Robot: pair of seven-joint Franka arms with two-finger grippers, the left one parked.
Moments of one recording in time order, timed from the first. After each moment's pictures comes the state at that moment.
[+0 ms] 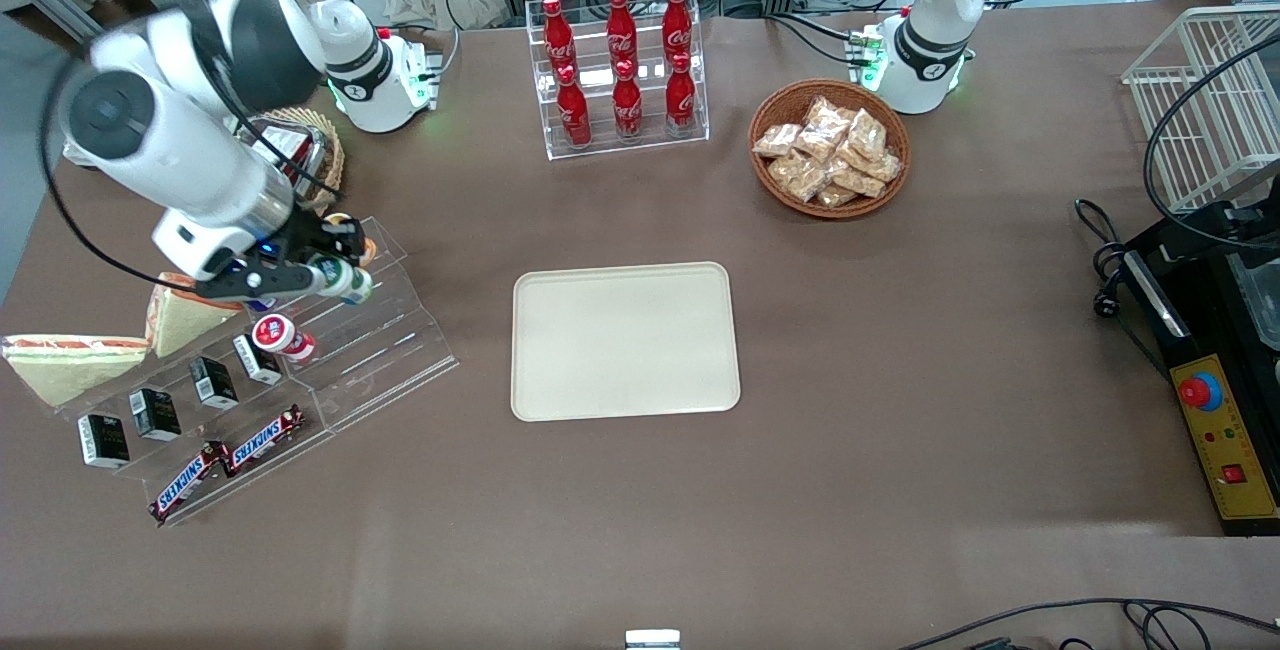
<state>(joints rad) 0.29 -0.05 -0.04 -1.86 0.02 1.73 0.18</state>
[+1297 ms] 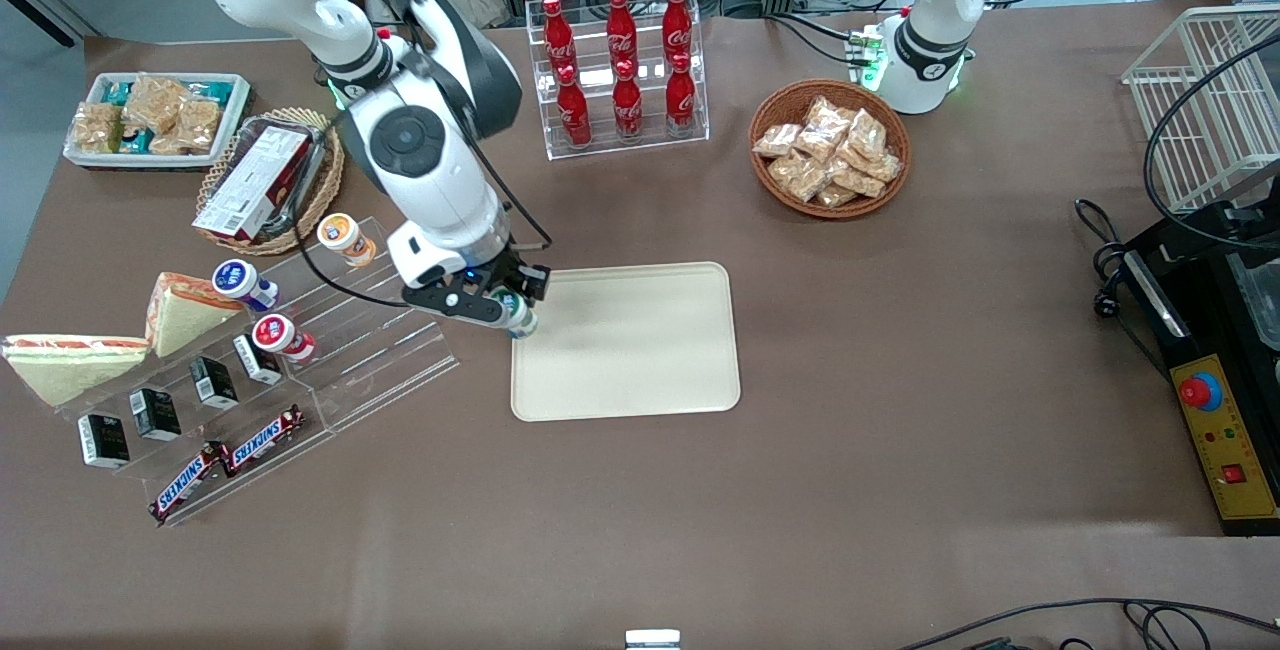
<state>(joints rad) 0.61 0.23 -0.04 -1.96 0.04 2.28 0.86</state>
